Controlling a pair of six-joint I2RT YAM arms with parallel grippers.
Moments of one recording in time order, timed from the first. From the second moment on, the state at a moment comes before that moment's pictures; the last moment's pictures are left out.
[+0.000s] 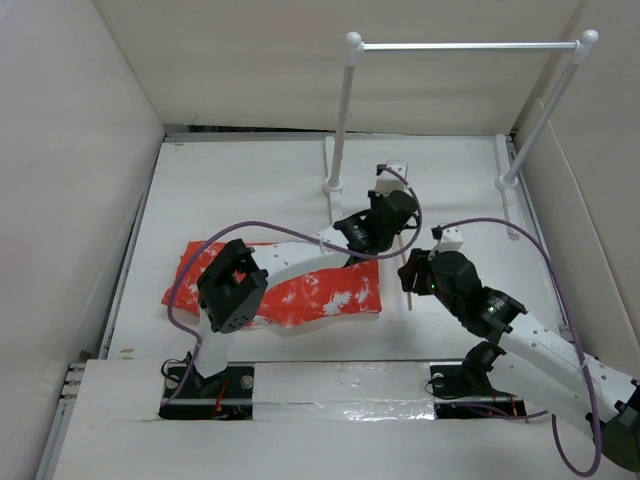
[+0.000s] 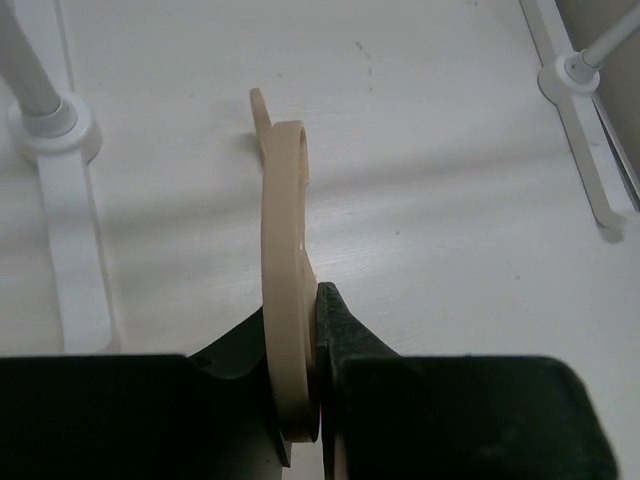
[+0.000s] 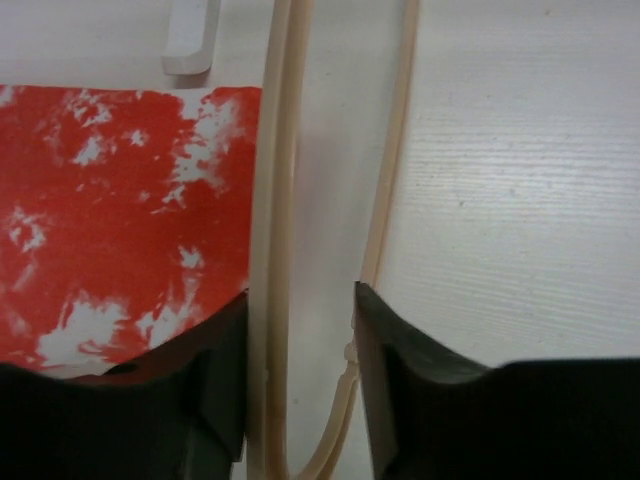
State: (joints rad) left arm -1.04 1.97 1.61 -0.08 -0.64 -0.51; right arm 0.72 0.74 0.52 -0.32 0.37 0.51
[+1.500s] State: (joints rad) left arm -1.31 1.69 0.93 0.10 -1.13 -1.13; right arm 0.68 0.96 0.39 0.02 0.10 0.55
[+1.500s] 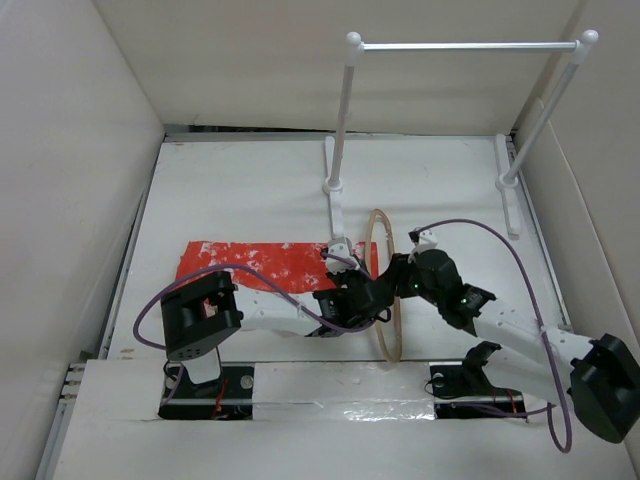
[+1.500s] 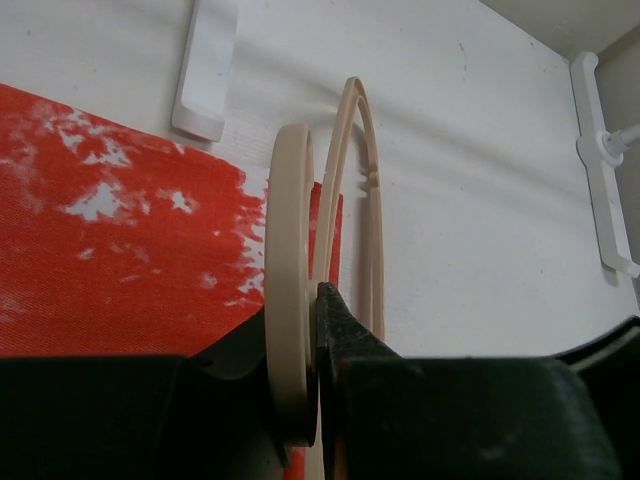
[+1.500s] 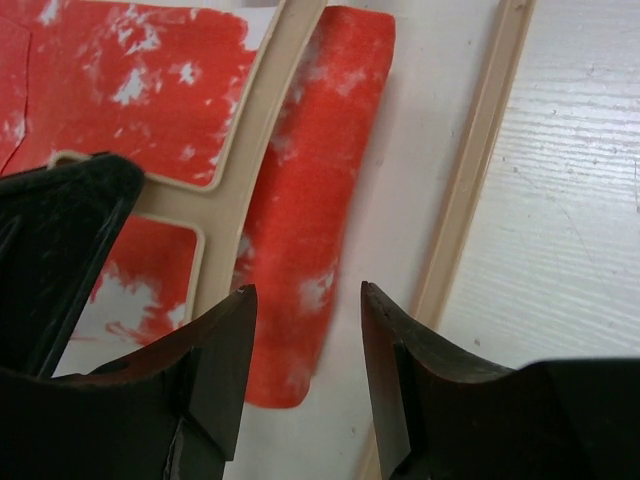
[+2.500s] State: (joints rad) left arm -1.24 1.61 0.78 0.22 -1.08 -1.03; right arm 0.49 1.15 0.25 0.48 -0.23 0.68
